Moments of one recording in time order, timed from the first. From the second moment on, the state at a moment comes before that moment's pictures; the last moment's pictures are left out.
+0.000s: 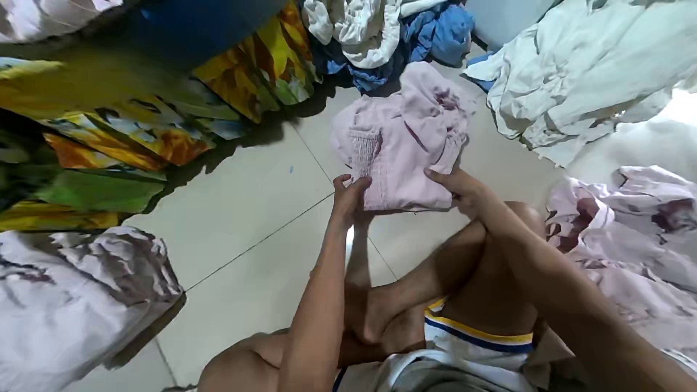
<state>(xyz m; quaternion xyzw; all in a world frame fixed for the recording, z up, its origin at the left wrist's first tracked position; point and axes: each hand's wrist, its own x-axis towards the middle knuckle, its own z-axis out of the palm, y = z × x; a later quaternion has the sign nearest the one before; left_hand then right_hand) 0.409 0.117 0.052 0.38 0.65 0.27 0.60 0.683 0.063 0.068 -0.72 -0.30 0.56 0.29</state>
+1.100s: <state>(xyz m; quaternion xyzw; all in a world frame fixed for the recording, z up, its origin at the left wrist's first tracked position) 0.427 0.162 0.030 0.45 0.67 0.32 0.50 0.636 0.127 0.066 -0.71 -0.69 0.04 0.15</state>
